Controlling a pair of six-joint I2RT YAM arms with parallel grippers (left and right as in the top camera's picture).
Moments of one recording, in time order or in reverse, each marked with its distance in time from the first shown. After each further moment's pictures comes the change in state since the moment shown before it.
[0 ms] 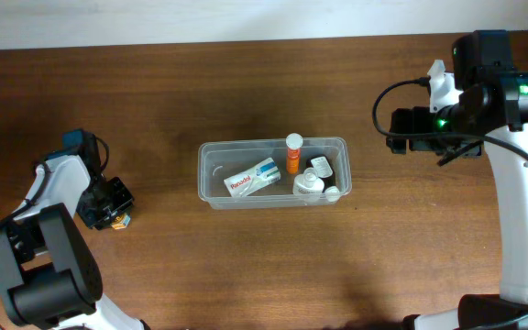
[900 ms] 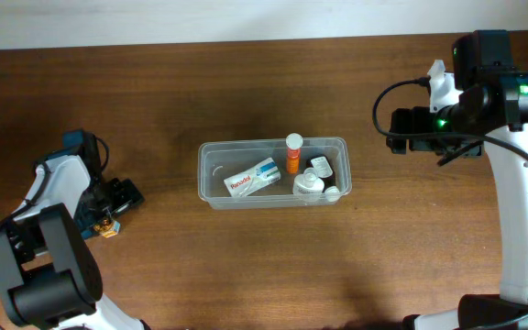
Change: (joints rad) left arm 0.000 -0.002 -0.004 0.003 -0.018 0.008; right arm 0.000 0.000 0.000 0.000 0.000 0.000
